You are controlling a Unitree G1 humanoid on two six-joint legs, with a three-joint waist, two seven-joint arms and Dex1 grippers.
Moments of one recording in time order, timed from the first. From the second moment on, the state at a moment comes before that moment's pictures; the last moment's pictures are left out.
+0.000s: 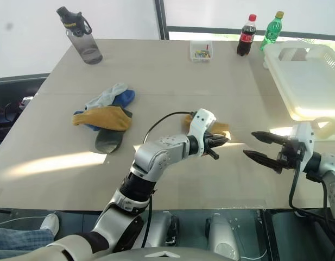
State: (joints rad) left arm -0.62 -0.11 -0.31 0.00 -0.35 0.97 -0.37; right arm -0.01 -0.78 -0.32 -0.12 0.63 0.26 1.19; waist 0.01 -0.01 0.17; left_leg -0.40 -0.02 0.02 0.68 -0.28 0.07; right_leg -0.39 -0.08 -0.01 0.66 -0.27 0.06
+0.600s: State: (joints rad) left arm -0.82 0.27 -0.25 0.42 -0.16 0.52 -0.65; right arm -0.02 -0.78 -0.25 -0.15 0.54 0.30 1.08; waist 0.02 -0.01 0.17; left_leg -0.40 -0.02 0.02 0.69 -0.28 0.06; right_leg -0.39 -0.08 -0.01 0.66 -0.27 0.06
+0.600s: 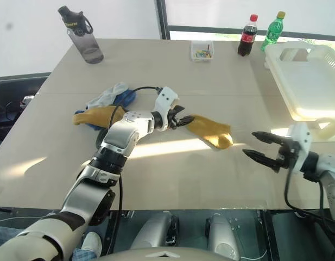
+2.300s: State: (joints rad) left arm -0.39 0.42 -0.20 -0.30 -0.26 0.92 -0.65; right arm -0.19 -0.59 -0.05 -0.14 0.45 0.67 0.76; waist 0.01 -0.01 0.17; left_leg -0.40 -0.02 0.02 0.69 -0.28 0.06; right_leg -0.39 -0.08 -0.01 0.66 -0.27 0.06
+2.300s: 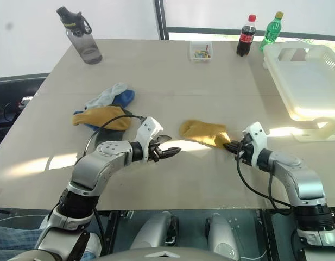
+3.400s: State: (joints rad) left arm -0.37 0.48 -0.20 -0.32 -0.30 0.90 -0.65; right arm -0.18 -0.72 -0.04 -0.10 0.39 0.52 0.92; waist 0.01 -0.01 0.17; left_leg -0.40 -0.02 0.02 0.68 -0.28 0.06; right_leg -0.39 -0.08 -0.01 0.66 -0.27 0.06
